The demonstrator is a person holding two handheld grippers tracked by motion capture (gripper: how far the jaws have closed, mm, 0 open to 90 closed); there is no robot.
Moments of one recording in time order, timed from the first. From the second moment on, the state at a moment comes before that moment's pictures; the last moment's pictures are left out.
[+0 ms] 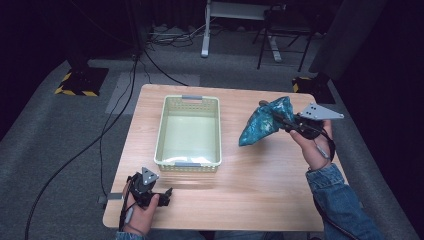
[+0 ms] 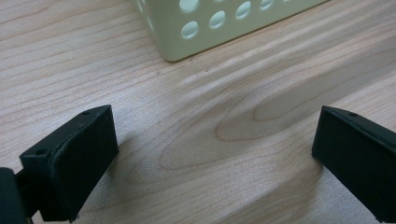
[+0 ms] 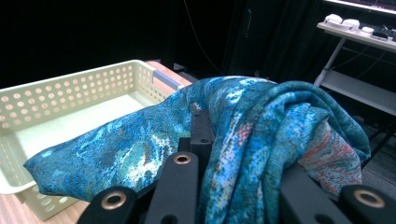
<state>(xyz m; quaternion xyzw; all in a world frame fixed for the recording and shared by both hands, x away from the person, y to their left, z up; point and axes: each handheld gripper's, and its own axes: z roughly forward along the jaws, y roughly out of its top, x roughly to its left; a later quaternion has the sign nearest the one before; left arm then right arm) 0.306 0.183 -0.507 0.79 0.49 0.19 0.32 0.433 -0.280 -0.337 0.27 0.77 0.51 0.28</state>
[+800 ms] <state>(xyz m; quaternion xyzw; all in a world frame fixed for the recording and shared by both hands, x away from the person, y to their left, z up) 0.305 0.183 -0.507 0.79 0.49 0.19 0.32 0.442 -0.254 -0.316 0.25 0.77 0.52 0.29</state>
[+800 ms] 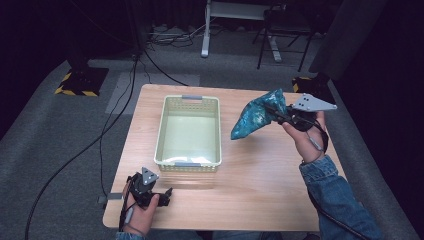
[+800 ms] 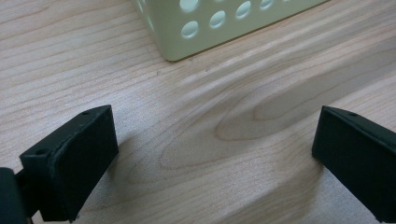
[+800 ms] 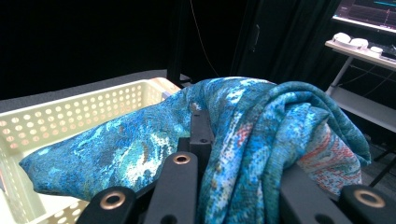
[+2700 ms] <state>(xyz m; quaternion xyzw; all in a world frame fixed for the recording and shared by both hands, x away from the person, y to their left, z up) 0.304 0.184 -0.507 0.79 0.49 0.19 0.32 0.458 -0.148 -0.302 0.17 0.76 0.57 0.26</state>
